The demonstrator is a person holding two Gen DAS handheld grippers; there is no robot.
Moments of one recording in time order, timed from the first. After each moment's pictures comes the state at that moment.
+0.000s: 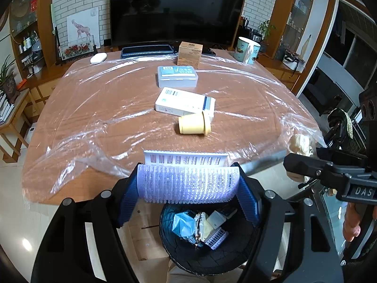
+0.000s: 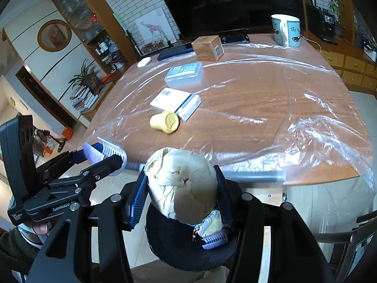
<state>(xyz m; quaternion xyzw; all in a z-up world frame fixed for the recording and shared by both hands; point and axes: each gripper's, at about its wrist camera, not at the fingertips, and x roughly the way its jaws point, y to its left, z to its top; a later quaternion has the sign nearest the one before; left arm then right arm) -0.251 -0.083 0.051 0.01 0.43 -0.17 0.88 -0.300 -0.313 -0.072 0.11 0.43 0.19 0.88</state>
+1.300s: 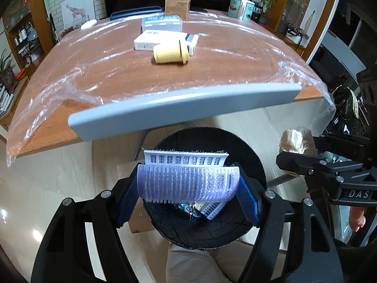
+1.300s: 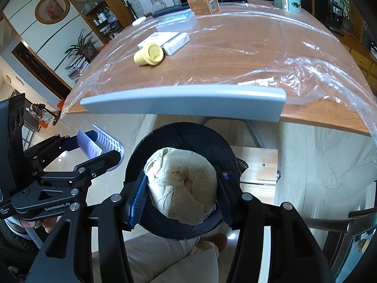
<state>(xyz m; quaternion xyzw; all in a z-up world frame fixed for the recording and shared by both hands) -0.292 -0.111 -0.009 0.05 0.50 -0.16 0.85 -0.326 -0.323 -0.139 0.06 0.50 0.19 0.84</state>
